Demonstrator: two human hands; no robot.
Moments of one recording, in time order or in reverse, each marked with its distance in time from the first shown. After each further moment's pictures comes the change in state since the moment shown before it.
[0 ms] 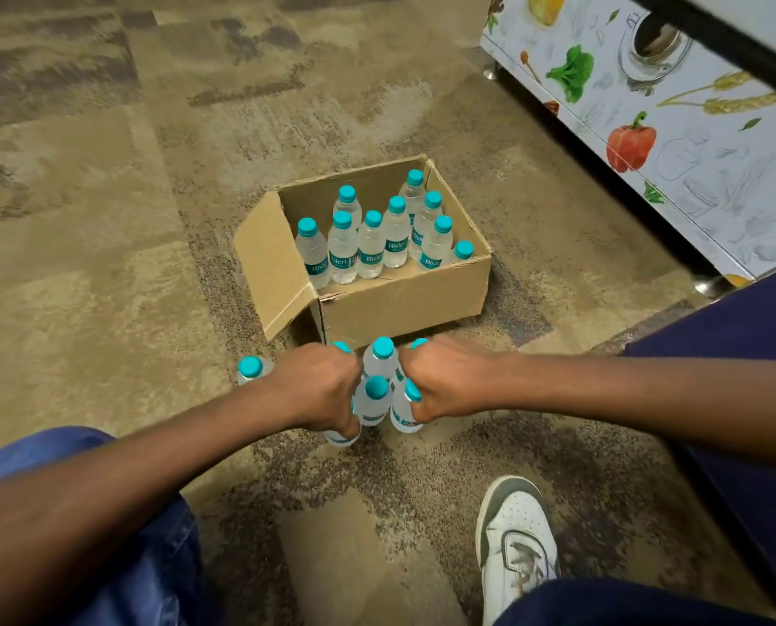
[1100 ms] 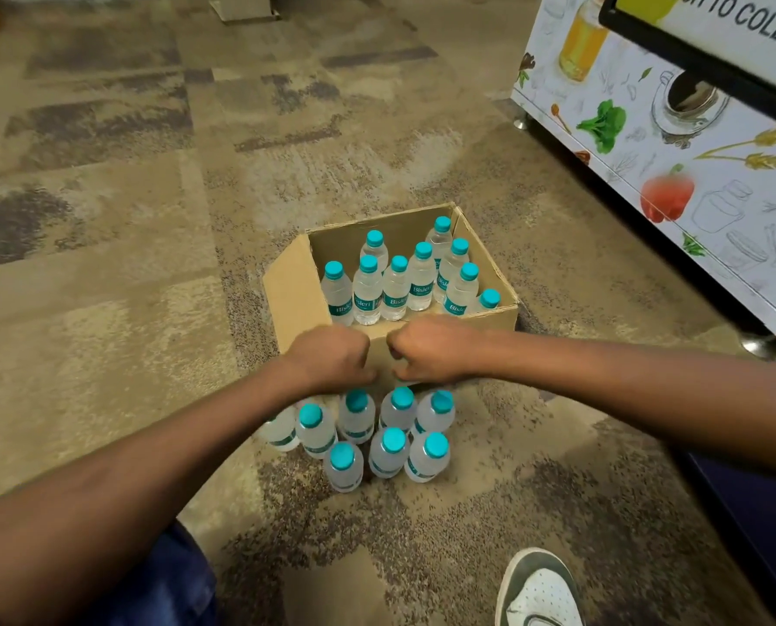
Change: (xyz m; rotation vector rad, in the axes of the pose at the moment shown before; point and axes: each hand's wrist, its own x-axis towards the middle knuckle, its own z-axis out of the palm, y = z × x) left_hand 0.066 -0.050 -0.020 -0.095 0.110 -0.174; right_hand 0.082 0.040 -0.041 -0.065 0.071 -0.060
